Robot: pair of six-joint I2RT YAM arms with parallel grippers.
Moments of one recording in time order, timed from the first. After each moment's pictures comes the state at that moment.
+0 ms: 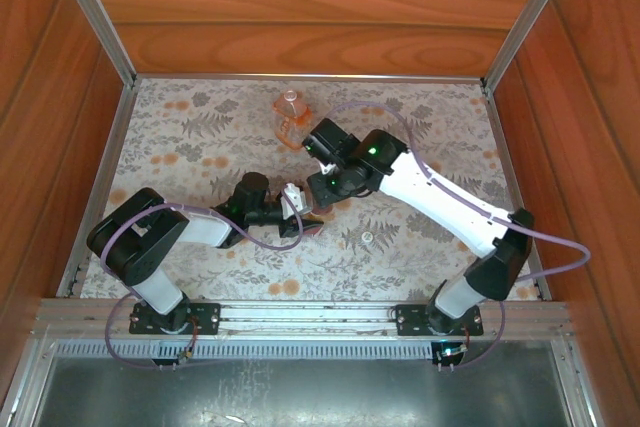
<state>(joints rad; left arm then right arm) -0.71 1.64 0.50 0.71 0.65 0.35 0.96 1.56 1.61 -1.23 0.08 0.40</state>
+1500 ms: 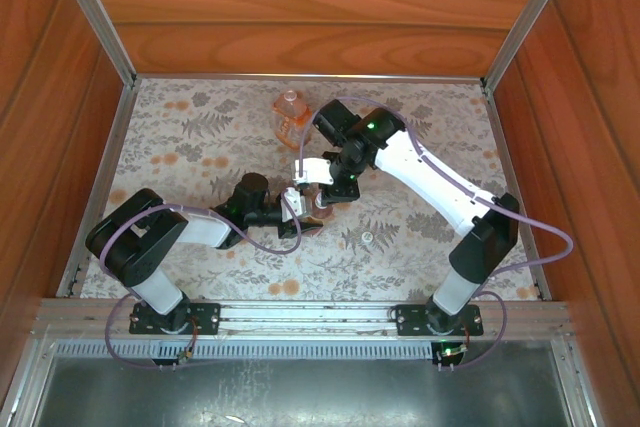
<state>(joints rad) -0.71 1.63 0.49 0.70 0.68 0.43 0.81 1.70 1.69 -1.33 -0.26 -0.93</state>
